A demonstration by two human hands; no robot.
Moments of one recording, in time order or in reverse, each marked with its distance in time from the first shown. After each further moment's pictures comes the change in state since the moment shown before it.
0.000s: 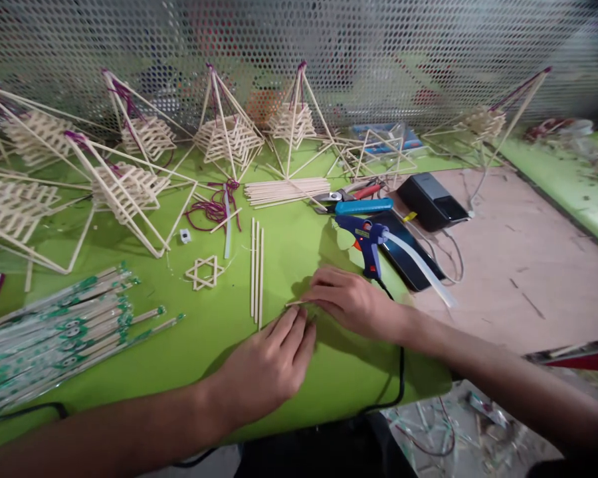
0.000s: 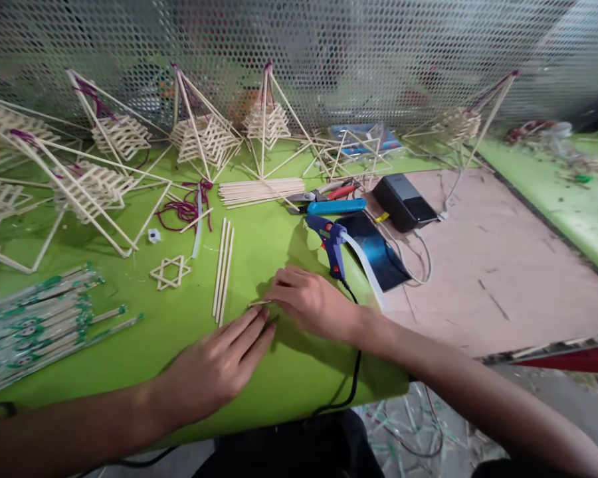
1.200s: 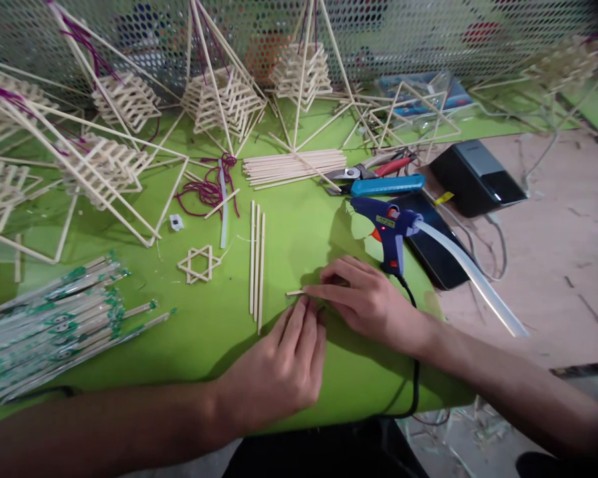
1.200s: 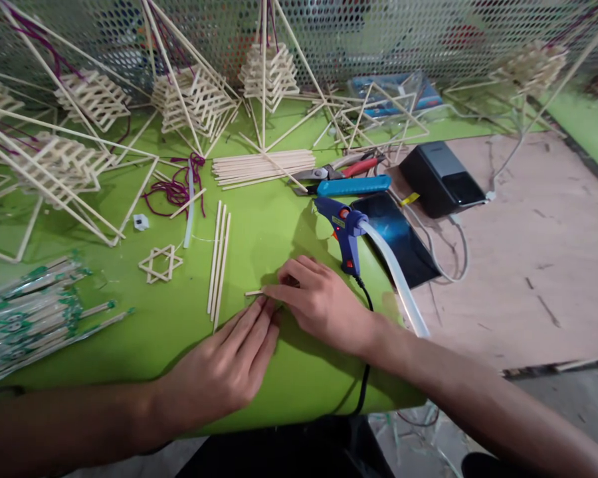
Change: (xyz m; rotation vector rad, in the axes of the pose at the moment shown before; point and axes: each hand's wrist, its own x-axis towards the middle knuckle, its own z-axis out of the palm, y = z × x) left_hand 0.014 0.008 0.004 0.027 -0.002 -0.011; right_hand -0.005 0.001 0.006 -0.023 0.120 0.054
